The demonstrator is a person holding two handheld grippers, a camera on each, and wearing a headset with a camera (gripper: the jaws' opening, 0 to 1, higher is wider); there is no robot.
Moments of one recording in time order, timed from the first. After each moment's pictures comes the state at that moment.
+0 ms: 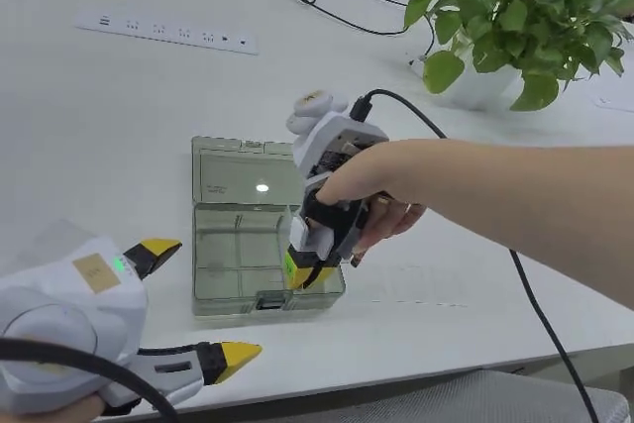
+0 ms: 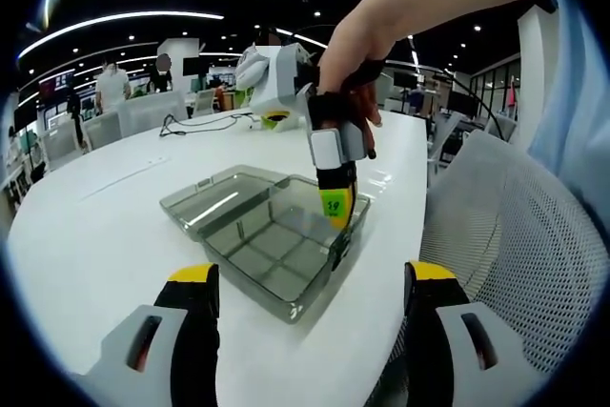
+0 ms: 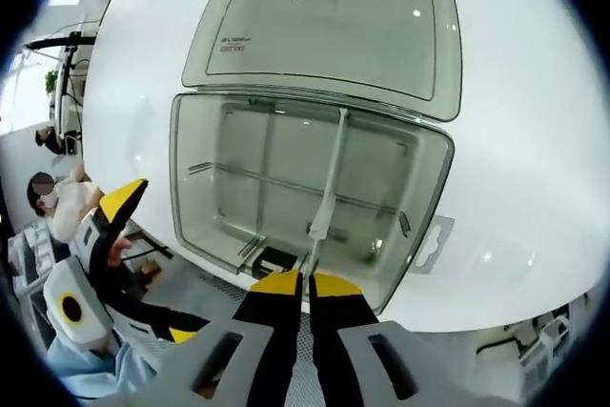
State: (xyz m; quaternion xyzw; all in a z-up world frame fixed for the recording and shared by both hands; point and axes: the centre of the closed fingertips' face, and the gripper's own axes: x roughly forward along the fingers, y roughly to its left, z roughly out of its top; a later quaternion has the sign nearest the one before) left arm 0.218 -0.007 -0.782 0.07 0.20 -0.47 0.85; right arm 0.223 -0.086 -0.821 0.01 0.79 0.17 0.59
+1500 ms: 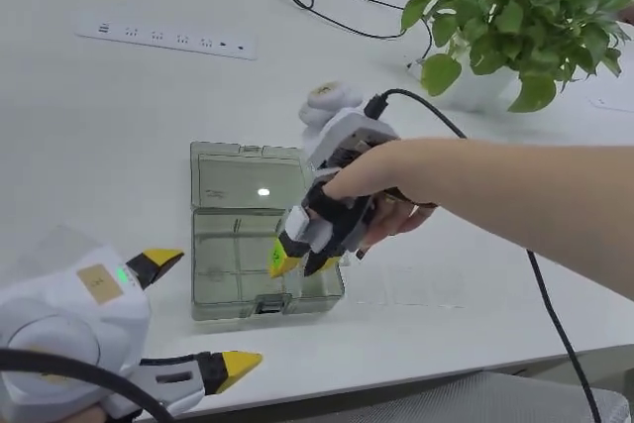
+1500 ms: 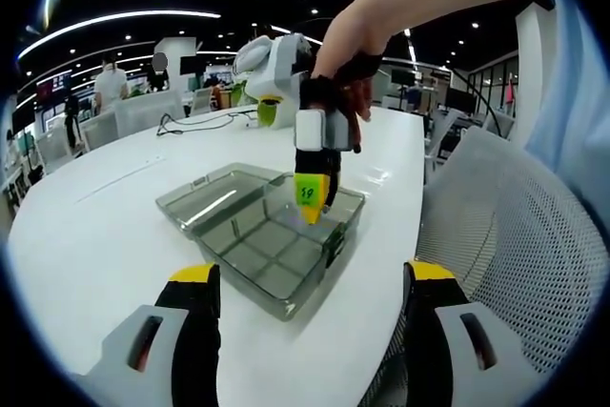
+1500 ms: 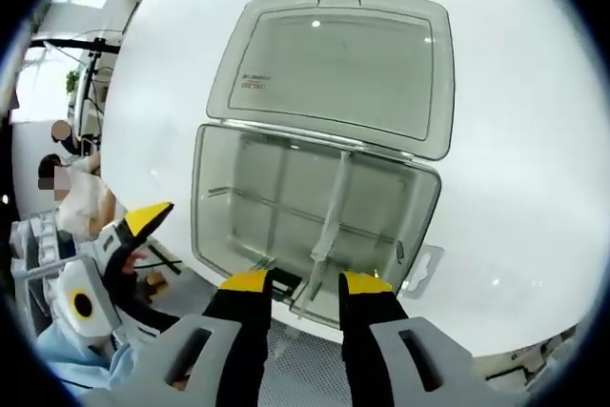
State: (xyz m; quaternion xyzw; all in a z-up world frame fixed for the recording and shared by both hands) left arm 0.213 -0.009 -0.783 0.08 0.21 -0.48 0.85; right arm 0.248 -0.076 -0.811 0.06 0.73 0.22 0.65
